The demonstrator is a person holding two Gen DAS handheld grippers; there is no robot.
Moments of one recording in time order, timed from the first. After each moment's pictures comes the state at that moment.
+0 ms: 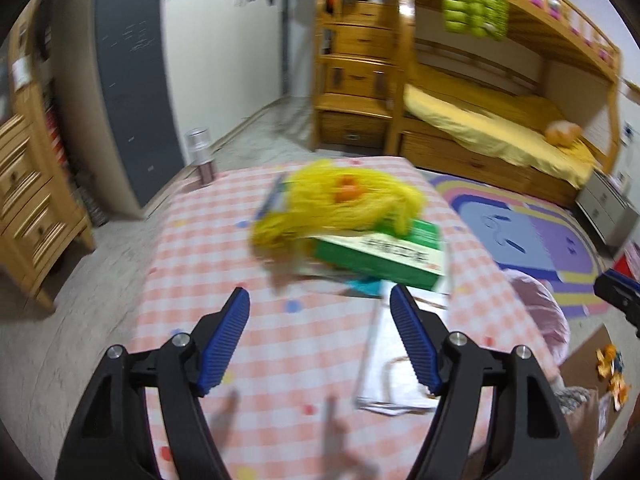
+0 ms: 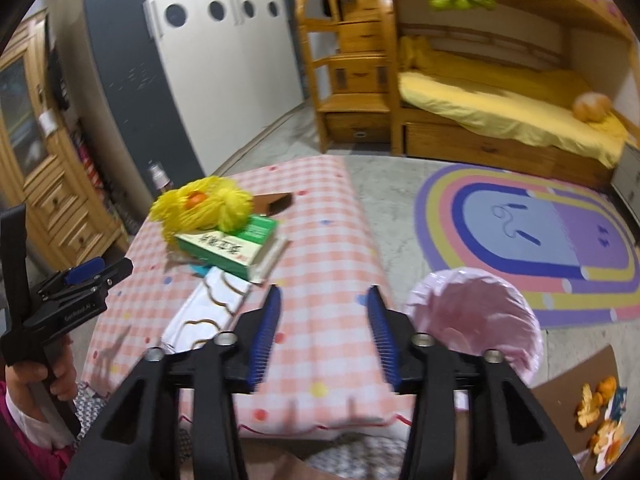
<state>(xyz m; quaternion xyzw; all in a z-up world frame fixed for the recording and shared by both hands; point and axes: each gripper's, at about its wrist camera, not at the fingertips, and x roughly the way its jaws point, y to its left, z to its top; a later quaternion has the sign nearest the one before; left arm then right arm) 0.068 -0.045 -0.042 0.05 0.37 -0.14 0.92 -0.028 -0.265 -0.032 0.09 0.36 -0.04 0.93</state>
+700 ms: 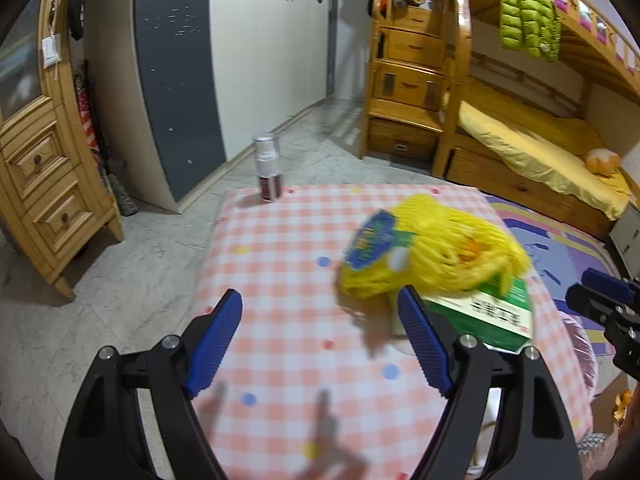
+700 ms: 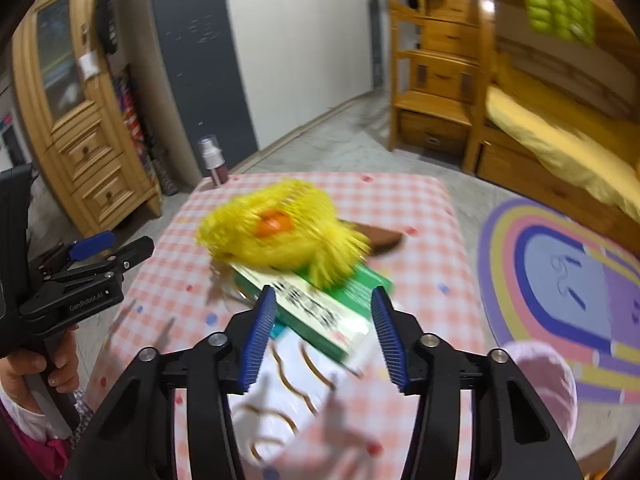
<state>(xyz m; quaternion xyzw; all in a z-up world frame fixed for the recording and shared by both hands) 0.146 0.005 -0.040 0.03 0.37 -0.08 0.93 0.106 -0.178 -0.035 0.02 0.38 0.06 0.92</state>
